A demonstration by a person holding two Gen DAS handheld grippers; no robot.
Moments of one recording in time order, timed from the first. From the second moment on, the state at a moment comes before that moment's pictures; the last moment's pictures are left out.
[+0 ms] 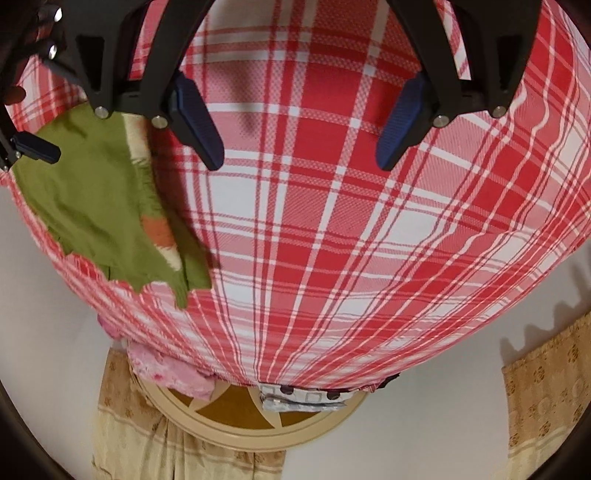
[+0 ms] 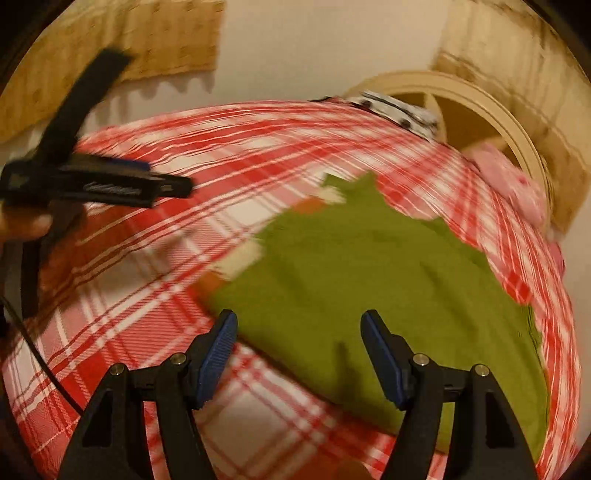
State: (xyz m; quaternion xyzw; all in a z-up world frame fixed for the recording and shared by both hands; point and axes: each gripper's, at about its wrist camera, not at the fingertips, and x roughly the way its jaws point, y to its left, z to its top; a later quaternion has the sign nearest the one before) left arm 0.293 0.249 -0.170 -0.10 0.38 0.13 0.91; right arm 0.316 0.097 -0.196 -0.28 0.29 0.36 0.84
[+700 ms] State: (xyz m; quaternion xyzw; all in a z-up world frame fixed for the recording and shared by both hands) left arm 0.350 0.245 -0.181 -0.09 0.40 0.07 0.91; right arm 0.317 0.126 -0.229 -0.33 0.27 0.34 0.84
